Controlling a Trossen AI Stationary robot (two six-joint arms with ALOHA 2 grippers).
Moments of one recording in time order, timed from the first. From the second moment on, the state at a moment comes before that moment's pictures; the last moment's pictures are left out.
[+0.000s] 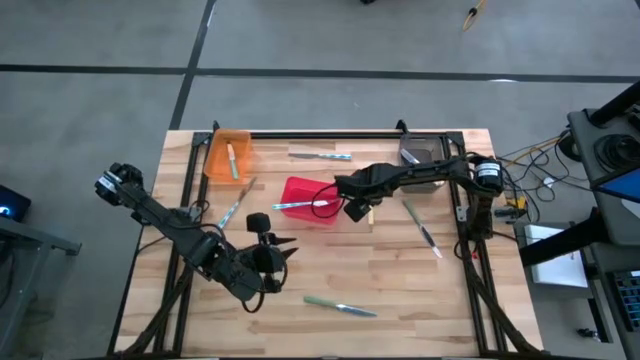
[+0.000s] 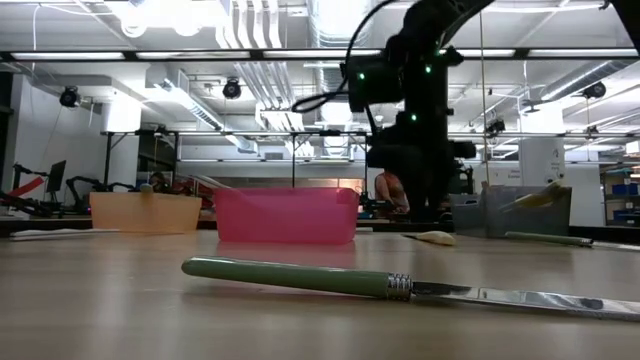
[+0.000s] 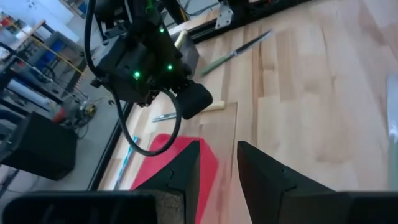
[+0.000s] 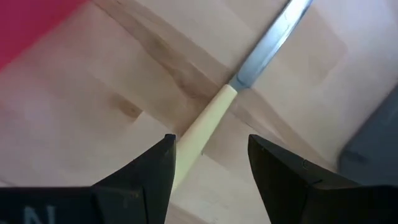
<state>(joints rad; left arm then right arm) -0.61 1.43 1.13 -0.50 -0.91 -0.15 -0.18 1.87 1.29 -0.95 0.21 0.69</state>
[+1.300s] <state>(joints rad) -0.61 1.00 0.65 0.31 -0.73 0.28 -0.16 1.86 1.07 -0.68 0.17 0.89</state>
